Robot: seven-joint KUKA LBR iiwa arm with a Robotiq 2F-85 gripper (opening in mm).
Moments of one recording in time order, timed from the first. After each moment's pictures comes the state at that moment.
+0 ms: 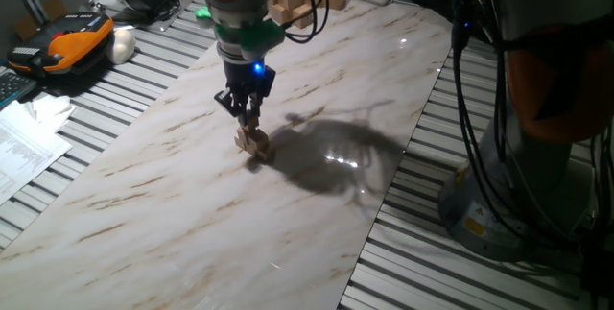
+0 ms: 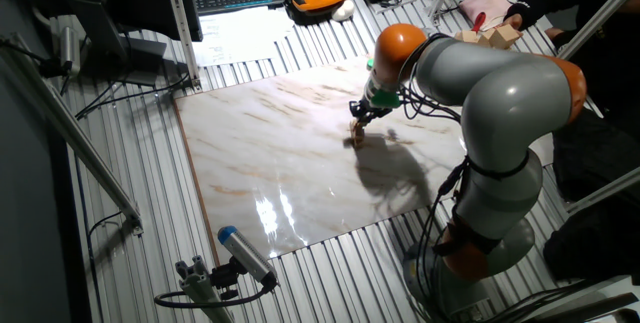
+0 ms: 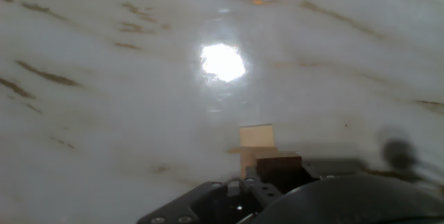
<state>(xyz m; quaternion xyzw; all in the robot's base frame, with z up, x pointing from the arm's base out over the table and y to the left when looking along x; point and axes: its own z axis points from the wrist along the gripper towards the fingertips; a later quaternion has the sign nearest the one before) 0.502 0.059 0.104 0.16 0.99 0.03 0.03</state>
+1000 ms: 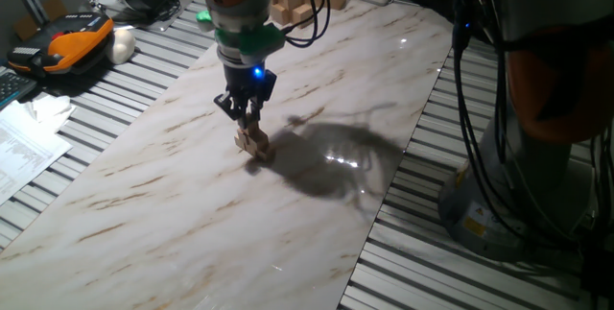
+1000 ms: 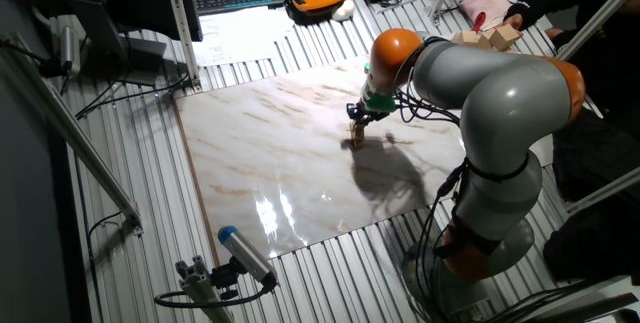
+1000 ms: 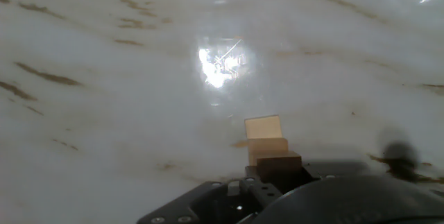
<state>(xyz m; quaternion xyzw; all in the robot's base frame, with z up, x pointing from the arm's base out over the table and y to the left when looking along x) 0.500 0.065 0.104 0.18 0.98 0.02 0.04</state>
